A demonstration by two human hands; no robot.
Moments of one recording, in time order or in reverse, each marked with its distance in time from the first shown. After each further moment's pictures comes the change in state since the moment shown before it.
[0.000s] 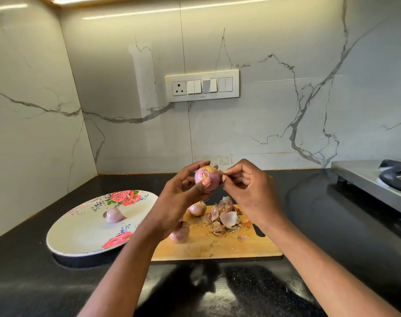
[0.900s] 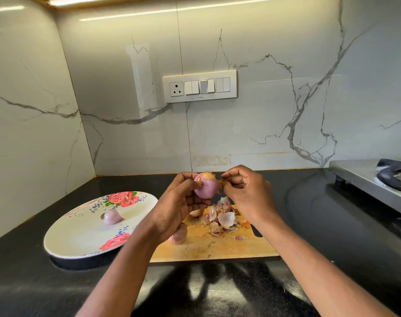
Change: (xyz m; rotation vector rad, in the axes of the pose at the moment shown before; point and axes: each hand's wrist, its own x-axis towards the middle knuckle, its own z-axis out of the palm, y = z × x) left_hand 0.001 -0.005 0.001 -0.173 -0.005 -0.189; right_hand 0.001 0.001 0.004 -0.040 0.022 0.241
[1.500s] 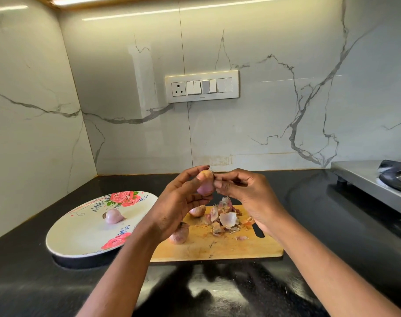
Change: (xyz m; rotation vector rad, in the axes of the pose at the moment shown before) left_hand -0.004 0.007 0.003 0.032 0.000 0.053; right_hand 0.001 -0.007 -0.007 0.418 -0.231 0.067
